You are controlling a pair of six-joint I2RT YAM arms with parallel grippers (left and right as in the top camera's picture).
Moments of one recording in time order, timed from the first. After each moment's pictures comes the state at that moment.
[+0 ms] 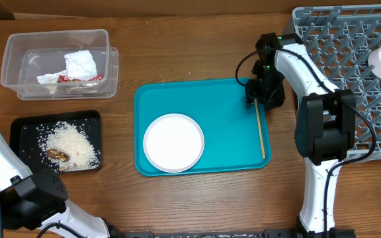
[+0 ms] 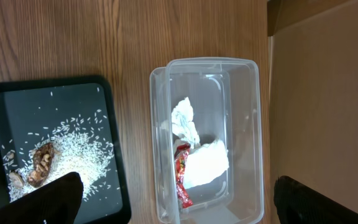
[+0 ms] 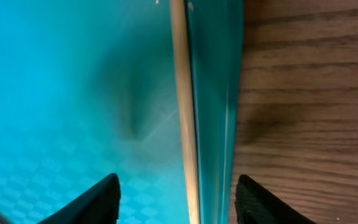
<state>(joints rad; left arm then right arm) 0.54 1.88 2.28 -1.38 -0.12 -1.07 0.16 2.31 1.89 -1.34 -0.14 0.17</state>
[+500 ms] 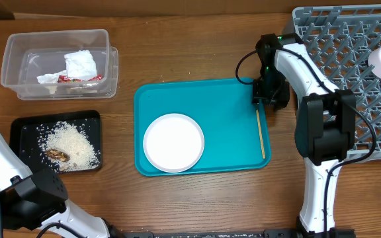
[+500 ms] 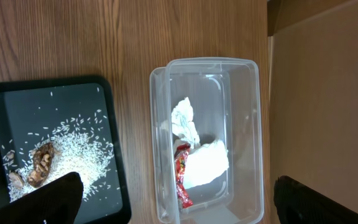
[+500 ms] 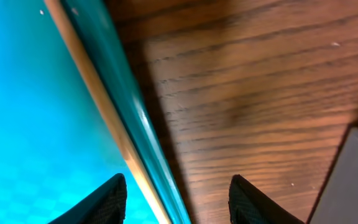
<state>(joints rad) 0.54 1.88 2.28 -1.38 -0.12 -1.07 0.17 2.31 1.90 -1.38 0.01 0.33</state>
